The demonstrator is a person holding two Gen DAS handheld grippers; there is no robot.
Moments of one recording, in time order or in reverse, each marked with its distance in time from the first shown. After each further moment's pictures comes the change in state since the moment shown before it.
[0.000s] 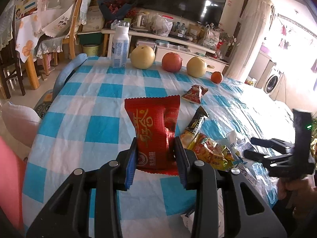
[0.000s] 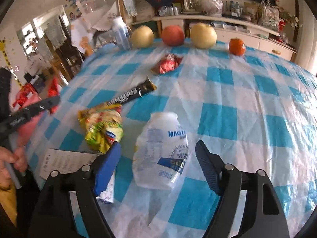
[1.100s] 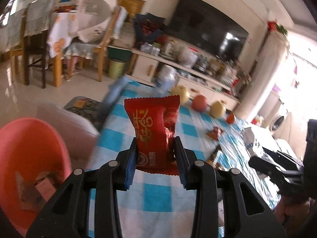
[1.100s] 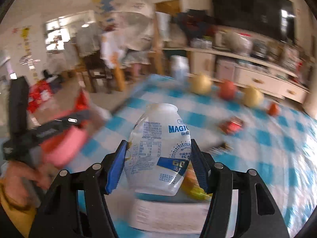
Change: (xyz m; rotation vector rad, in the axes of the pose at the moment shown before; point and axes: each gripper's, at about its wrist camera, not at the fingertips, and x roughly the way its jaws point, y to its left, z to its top) left arm -0.102 0.101 0.011 -0.213 -0.193 0.067; right arm -0.055 0.177 0.066 -0.175 -0.194 0.119
